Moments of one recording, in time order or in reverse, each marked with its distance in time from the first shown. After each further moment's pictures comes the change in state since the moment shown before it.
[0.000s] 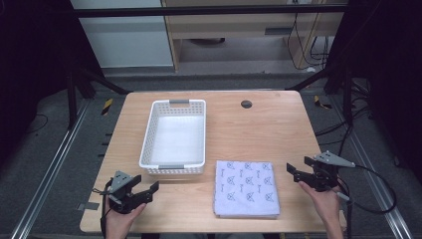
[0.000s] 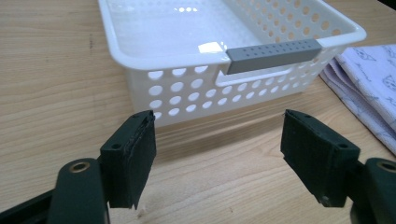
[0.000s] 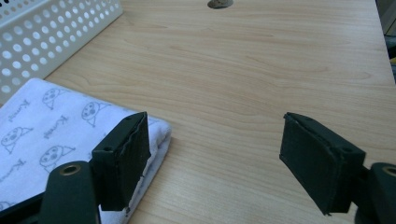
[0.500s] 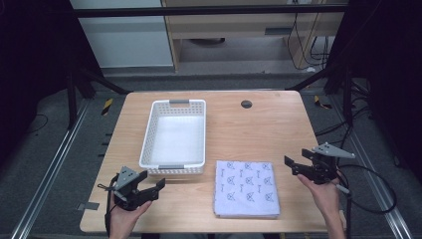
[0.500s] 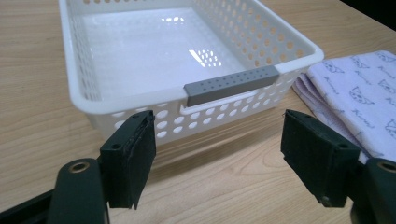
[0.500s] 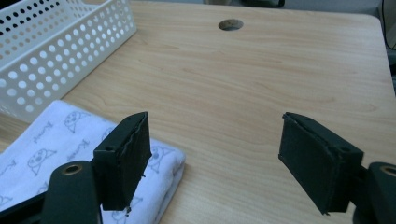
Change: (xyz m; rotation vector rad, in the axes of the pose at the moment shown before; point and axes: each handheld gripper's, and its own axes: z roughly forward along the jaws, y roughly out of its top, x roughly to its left) left arm -0.020 0.020 -0.001 -0.023 -0.033 0.042; right arm 0.008 0.028 -0.003 -0.019 0.025 -0.025
